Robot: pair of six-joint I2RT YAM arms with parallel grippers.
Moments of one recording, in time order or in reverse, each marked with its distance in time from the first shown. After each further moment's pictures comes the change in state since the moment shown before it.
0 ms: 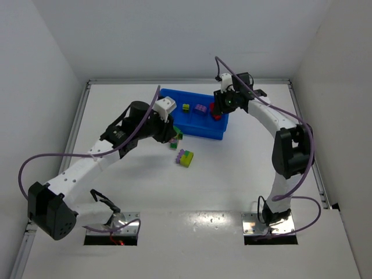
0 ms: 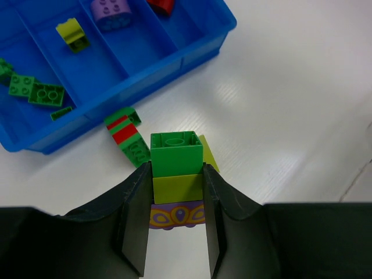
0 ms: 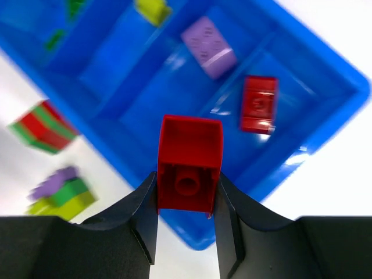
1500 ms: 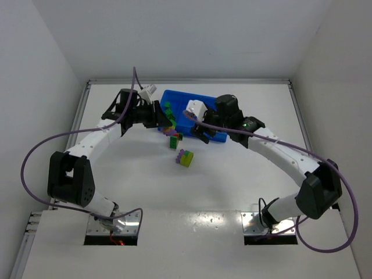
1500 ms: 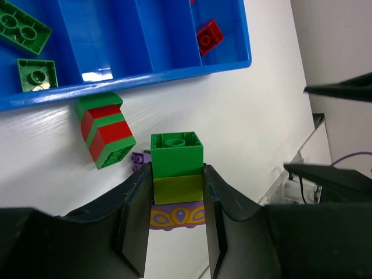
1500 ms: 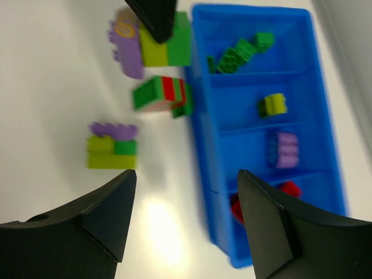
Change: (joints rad) left arm 0.303 0.308 0.097 0.087 0.364 -0.429; right arm 0.359 -0.443 -0.348 0.134 0.048 -0.475
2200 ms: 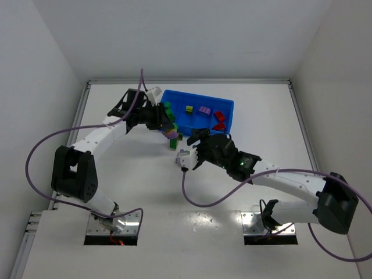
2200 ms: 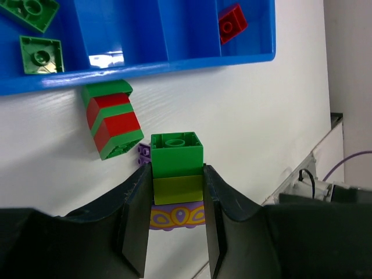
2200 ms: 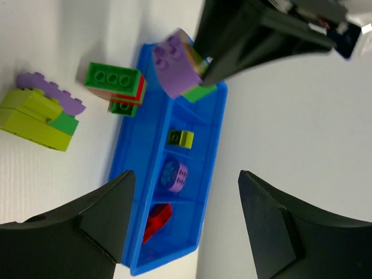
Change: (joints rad) left arm -0.047 0.058 0.047 -0.094 -0.071 0.004; right arm 0.299 -0.209 -0.414 0.399 0.386 -0.675
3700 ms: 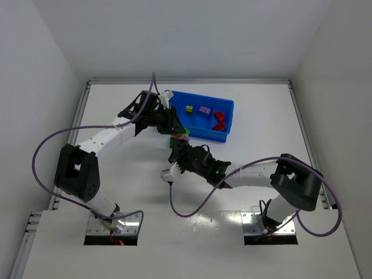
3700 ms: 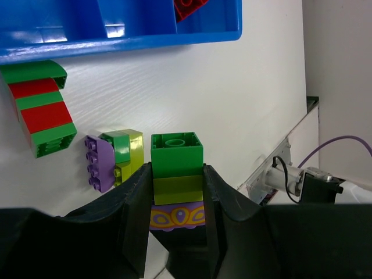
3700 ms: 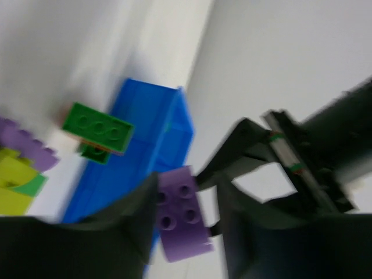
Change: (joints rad) left arm -0.131 0.023 0.039 -0.005 -0.021 -0.126; right arm 0.141 0.348 -0.054 0.452 0.108 -0.341
